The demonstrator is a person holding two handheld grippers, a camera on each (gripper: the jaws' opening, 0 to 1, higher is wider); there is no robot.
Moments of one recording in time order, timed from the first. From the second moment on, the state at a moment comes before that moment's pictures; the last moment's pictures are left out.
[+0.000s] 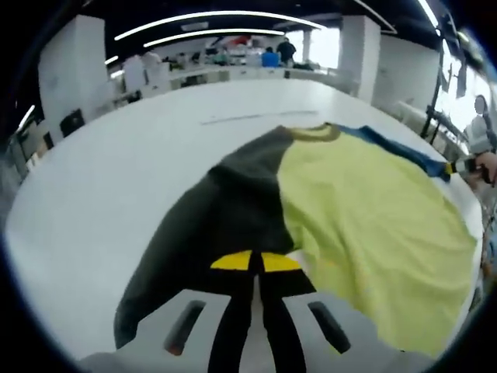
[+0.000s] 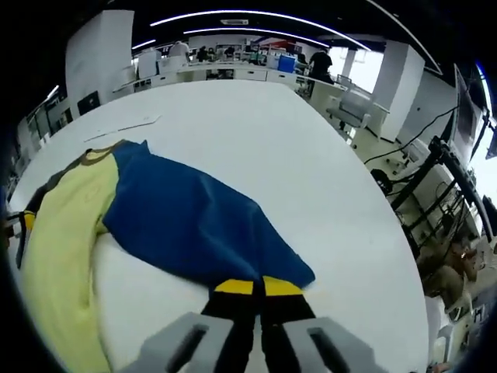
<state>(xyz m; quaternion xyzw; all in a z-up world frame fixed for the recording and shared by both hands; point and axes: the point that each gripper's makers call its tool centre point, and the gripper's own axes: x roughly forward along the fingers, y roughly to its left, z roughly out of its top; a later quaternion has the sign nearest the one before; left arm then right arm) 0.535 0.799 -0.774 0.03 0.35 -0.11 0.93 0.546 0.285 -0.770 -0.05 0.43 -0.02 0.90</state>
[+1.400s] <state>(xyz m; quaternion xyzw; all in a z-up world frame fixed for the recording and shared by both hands) 0.541 0.829 -0.764 -0.02 0.35 -0.09 0.93 0.569 0.241 -0.765 -0.04 0.47 -0.01 0.88</state>
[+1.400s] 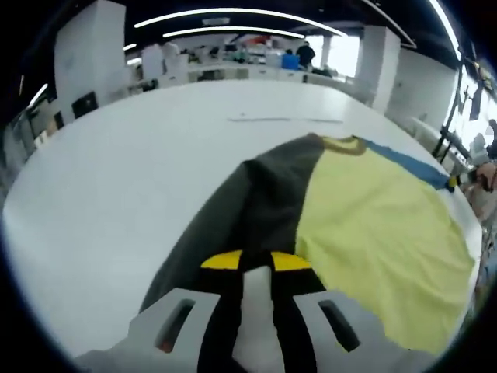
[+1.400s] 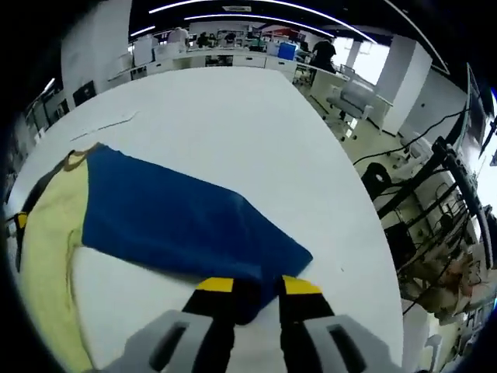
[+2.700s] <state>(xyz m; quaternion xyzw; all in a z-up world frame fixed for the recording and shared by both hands) 0.482 0.804 -0.697 0.00 0.30 -0.15 0.94 0.570 0.224 -0.768 0.09 0.48 -0.09 0.87</state>
